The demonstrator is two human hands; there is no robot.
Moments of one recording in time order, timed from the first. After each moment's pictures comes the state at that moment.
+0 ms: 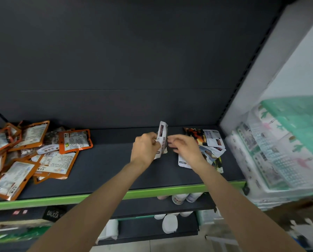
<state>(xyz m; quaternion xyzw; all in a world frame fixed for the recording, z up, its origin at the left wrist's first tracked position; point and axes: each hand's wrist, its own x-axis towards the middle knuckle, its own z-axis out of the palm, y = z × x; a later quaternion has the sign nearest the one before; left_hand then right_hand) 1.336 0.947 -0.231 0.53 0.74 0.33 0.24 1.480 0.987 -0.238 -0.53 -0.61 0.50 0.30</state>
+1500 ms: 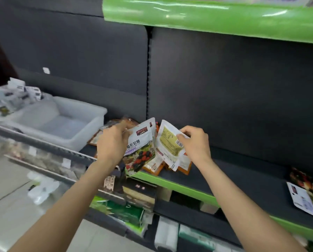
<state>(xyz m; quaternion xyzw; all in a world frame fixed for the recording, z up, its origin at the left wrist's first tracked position) 0.991 0.672 -0.135 0.42 0.83 0.36 -0.06 1.165 0.801 -0.126 -0.43 -0.79 0.32 0.31</state>
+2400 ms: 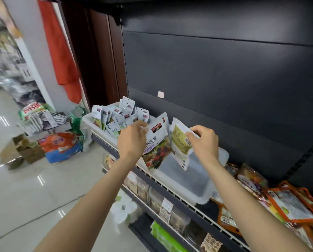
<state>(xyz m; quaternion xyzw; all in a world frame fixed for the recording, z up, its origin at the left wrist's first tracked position) 0.561 0.507 -0.112 0.22 0.88 0.40 -0.09 0.668 0.660 -0.118 -0.29 -0.82 0.38 0.33</state>
